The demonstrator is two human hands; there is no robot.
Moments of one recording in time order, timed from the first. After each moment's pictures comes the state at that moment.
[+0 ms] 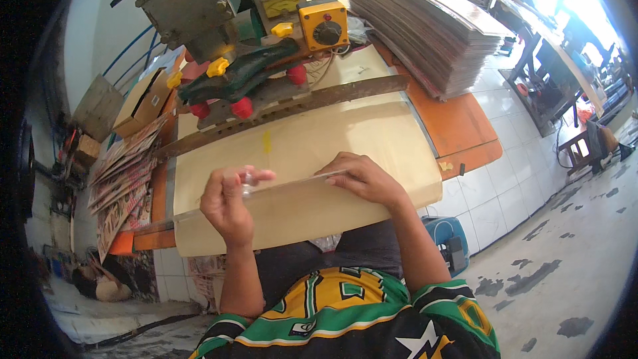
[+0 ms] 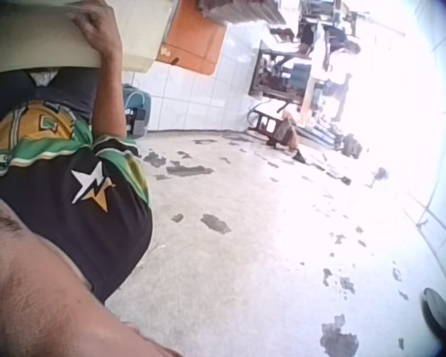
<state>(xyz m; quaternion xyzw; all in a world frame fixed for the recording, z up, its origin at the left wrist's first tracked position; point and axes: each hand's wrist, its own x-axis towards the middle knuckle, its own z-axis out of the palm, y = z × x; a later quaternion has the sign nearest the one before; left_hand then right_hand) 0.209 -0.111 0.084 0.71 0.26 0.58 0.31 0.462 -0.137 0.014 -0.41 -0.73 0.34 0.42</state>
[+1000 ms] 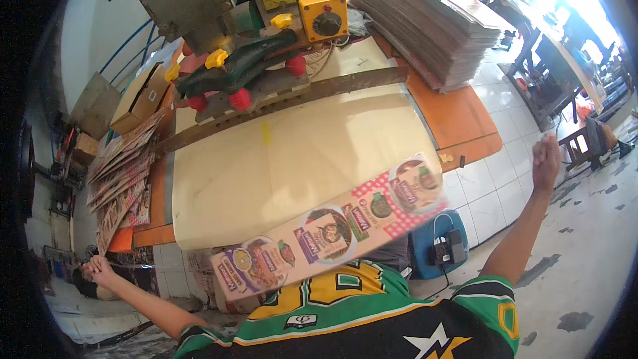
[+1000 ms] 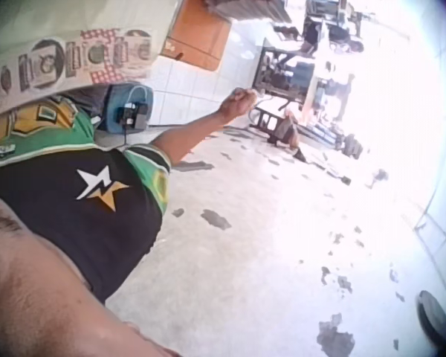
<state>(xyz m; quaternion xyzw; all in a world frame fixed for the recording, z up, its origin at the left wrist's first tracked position) -0.415 -0.067 0.072 0.16 0.02 0.91 0.39 0.828 -0.354 0.028 -0.39 -0.42 0.28 0.77</state>
